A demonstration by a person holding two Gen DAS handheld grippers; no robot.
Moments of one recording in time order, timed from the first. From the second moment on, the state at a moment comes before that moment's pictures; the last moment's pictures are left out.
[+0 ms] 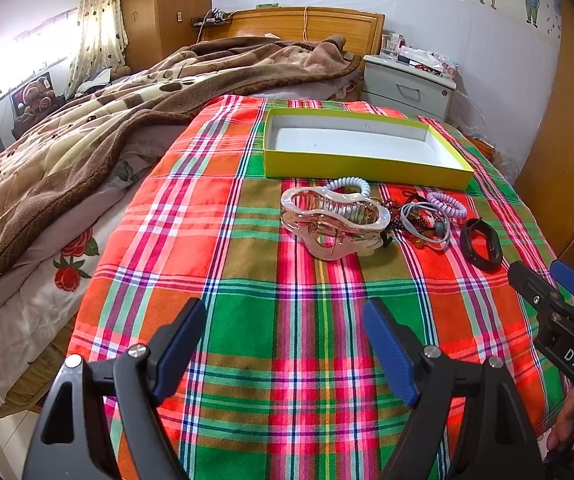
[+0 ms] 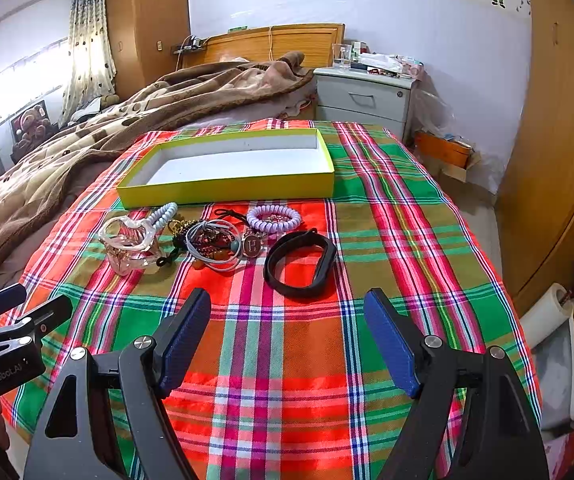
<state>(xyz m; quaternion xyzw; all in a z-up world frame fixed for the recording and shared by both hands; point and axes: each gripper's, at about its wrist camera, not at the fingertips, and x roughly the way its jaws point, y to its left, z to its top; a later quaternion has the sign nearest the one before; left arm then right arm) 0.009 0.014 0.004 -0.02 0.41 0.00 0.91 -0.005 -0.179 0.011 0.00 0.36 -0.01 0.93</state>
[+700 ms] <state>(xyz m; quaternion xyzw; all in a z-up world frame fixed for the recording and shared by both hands) 0.017 0.016 -0.002 -0.02 0.42 0.00 0.91 0.002 -0.183 0.008 0.00 0.36 -0.01 0.93</state>
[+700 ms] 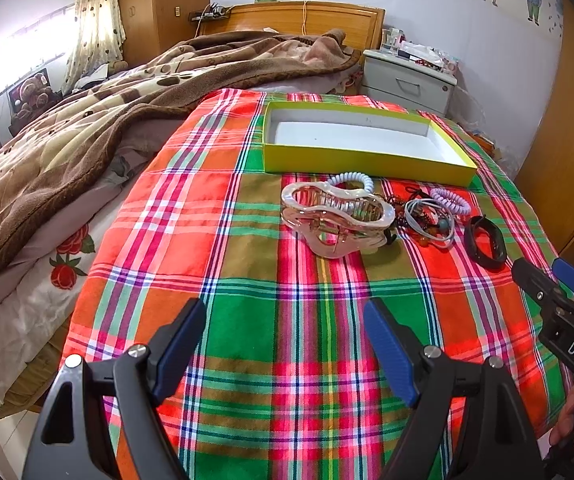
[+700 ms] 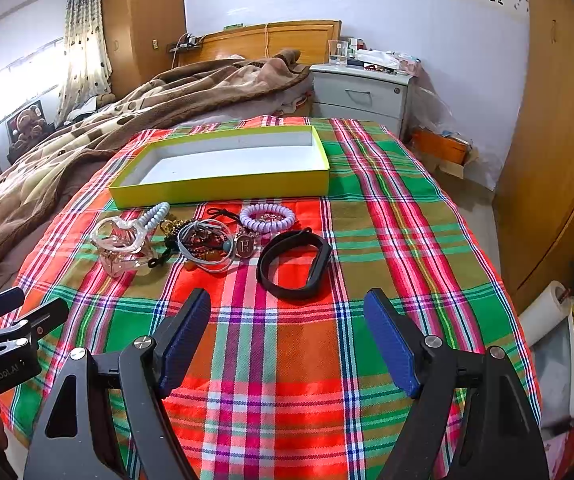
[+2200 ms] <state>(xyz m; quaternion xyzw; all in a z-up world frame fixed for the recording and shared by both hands) 0.156 0.040 -0.021 -0.07 0.53 -0.11 0.84 0.109 -0.233 -0.031 0.01 0.47 -0.02 0.88</state>
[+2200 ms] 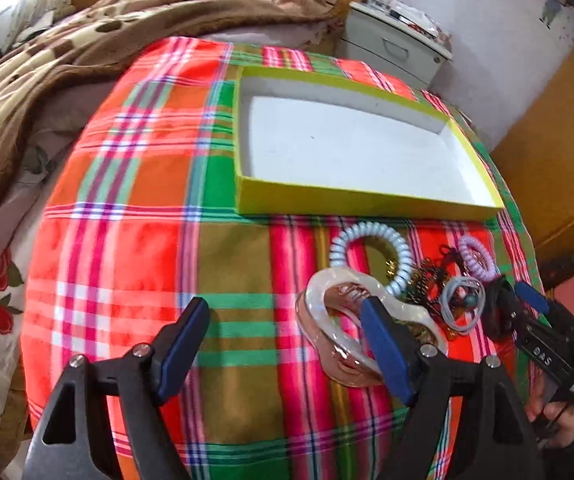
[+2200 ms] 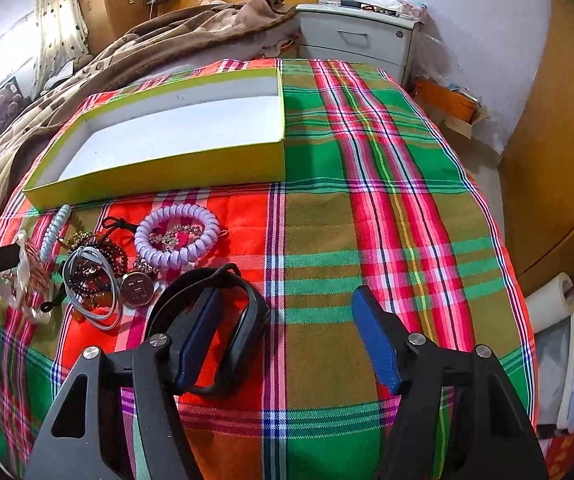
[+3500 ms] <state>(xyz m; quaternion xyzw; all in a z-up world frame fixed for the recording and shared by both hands) 0.136 0.019 0.000 -0.05 0.52 -0.15 0.84 0.099 -0.237 -0.013 0.04 0.44 0.02 0.90</state>
